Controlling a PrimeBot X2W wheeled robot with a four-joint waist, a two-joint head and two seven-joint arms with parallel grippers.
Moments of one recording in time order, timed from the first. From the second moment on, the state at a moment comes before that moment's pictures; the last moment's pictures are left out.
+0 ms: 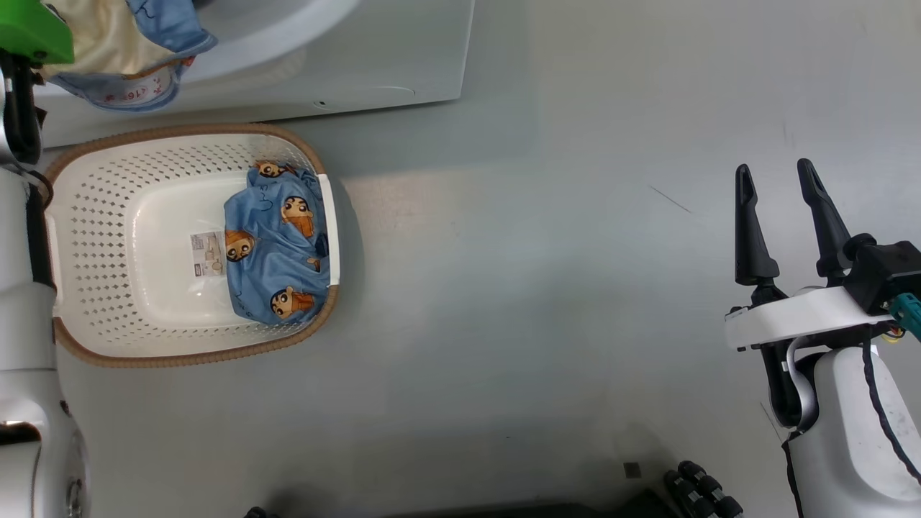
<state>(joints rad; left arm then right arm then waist) -0.82 0.24 0.02 0.49 -0.22 -0.13 -0.18 -0.12 -0.06 0.04 0.13 0.16 0.11 -0.26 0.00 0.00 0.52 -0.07</state>
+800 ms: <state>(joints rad) -1.08 0.28 0.00 0.63 -0.30 -0.13 -0.05 -0.18 -0.06 0.07 0.11 0.19 0.11 -0.26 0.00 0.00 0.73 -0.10</state>
